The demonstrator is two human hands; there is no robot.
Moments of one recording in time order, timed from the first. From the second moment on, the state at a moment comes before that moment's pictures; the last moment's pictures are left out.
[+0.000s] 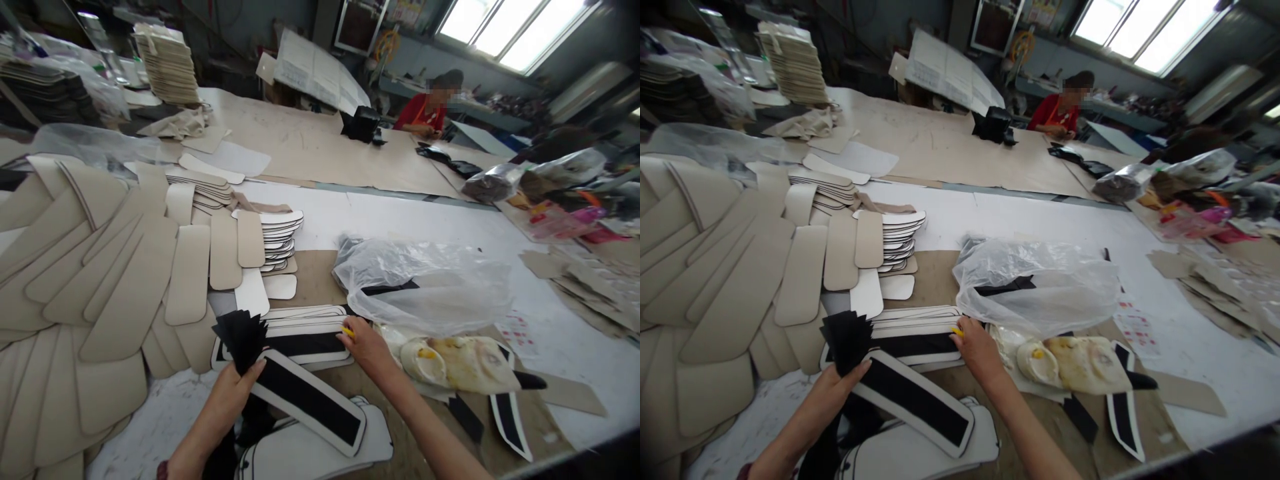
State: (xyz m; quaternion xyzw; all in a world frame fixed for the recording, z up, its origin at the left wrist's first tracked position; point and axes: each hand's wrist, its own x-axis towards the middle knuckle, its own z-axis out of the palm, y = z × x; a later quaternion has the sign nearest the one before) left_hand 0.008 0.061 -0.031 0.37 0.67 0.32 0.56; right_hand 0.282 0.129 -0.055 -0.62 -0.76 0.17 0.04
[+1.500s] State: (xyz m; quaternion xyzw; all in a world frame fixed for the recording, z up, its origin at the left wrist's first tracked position) left_hand 0.016 0.060 -0.059 0.28 0.66 0.36 0.60; right_hand 0.261 0.141 -0.057 -0.66 -0.73 0.17 0.01
